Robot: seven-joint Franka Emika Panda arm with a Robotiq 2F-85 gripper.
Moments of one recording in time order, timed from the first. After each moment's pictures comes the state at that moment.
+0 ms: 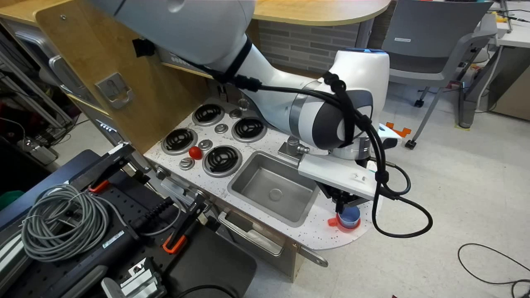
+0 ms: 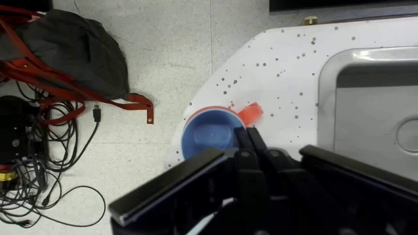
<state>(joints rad) -0.34 1.05 -0.19 -1.47 -0.15 2.38 -0.34</state>
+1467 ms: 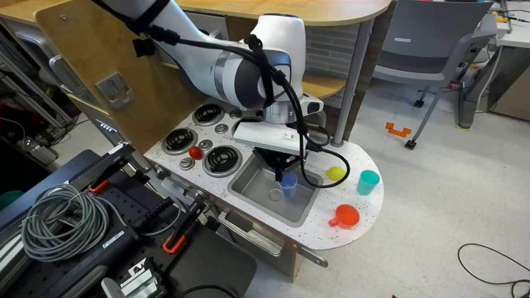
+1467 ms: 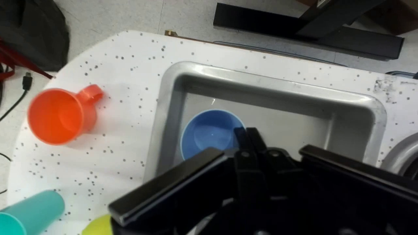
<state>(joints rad) -0.20 0.81 -0.11 -1.82 -0.17 2.42 -0.39</state>
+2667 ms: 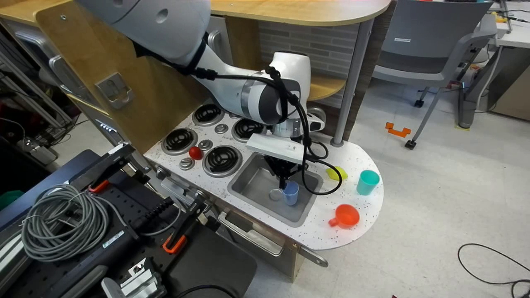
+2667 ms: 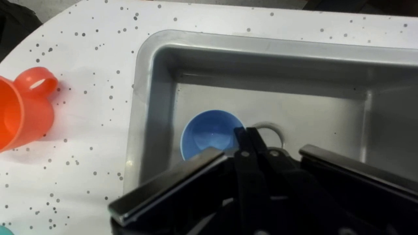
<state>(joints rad) -0.18 1.10 -0.10 -1.48 -0.16 2.28 -0.27</state>
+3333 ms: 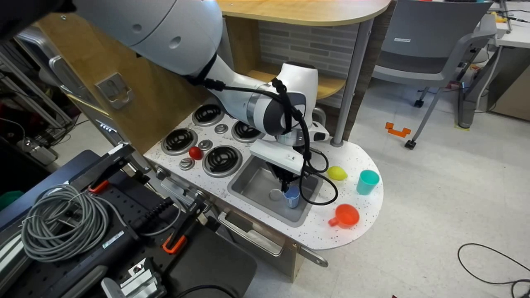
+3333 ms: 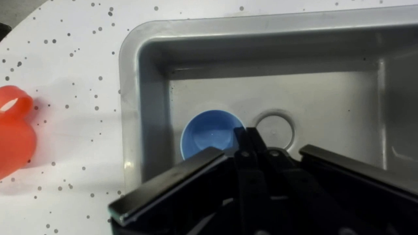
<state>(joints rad) -0.21 1.16 -0.10 -1.42 -0.09 2.30 -0.20</state>
